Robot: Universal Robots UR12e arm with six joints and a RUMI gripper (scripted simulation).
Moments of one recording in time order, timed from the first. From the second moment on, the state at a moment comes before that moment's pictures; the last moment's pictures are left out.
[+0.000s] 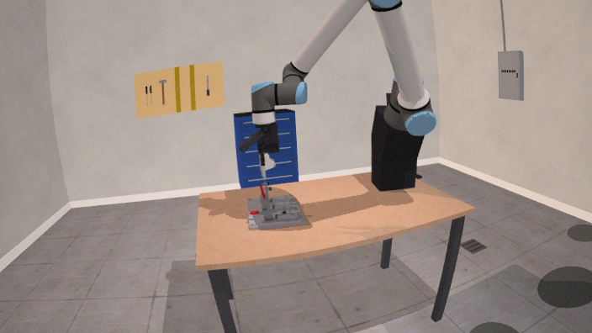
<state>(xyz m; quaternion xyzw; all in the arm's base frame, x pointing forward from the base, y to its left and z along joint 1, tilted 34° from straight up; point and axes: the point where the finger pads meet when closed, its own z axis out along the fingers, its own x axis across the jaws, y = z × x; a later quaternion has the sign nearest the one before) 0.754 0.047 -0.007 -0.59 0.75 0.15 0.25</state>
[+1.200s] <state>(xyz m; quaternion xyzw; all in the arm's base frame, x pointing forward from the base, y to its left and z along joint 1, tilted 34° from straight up) 0.770 0.078 -0.056 -0.59 0.75 0.15 0.25</state>
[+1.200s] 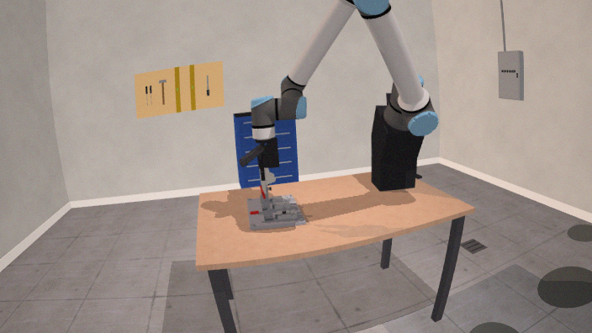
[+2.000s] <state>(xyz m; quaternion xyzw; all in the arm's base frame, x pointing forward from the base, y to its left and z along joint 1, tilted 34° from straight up) 0.813 0.067 -0.053 -0.59 0.75 0.15 0.25</state>
